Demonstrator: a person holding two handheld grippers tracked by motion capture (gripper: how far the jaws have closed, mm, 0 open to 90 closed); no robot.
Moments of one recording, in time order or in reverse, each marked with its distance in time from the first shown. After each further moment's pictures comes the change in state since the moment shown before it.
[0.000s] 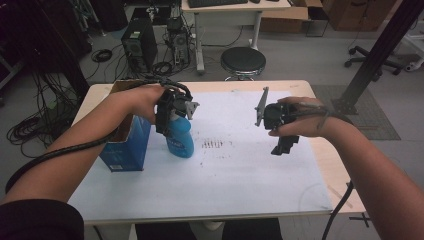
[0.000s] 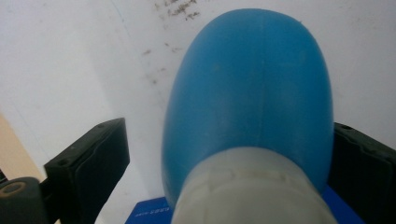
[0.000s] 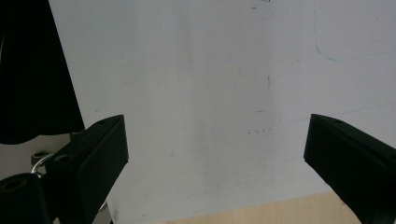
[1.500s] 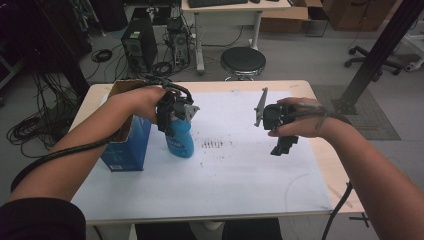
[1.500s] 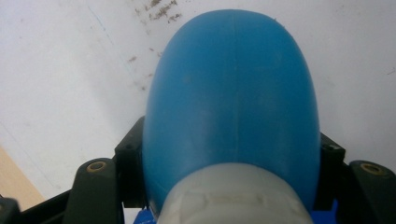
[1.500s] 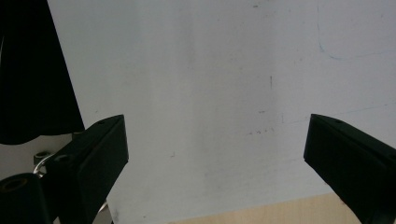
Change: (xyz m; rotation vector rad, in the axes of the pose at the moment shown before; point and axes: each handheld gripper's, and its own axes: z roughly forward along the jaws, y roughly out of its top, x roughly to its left) left arm 0.000 0.002 0.004 0.007 -0.039 0.093; right arm -0.001 0.001 0.004 0.004 0.008 0.003
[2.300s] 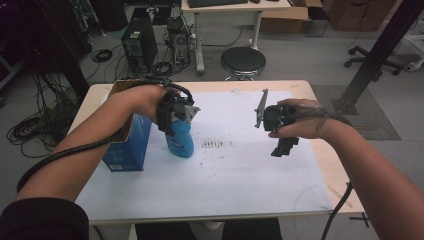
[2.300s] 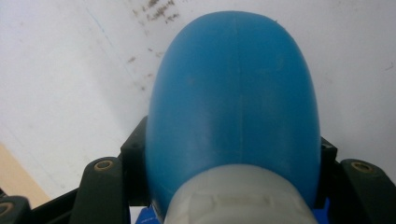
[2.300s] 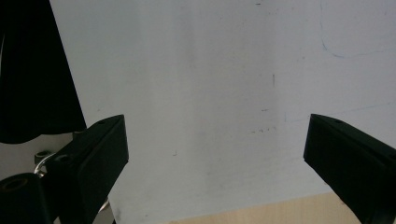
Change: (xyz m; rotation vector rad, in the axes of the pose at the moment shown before) left arm -0.002 0.004 -0.007 0.011 0.005 0.007; right arm 0.003 -0.002 0.000 0.003 0.000 0.003
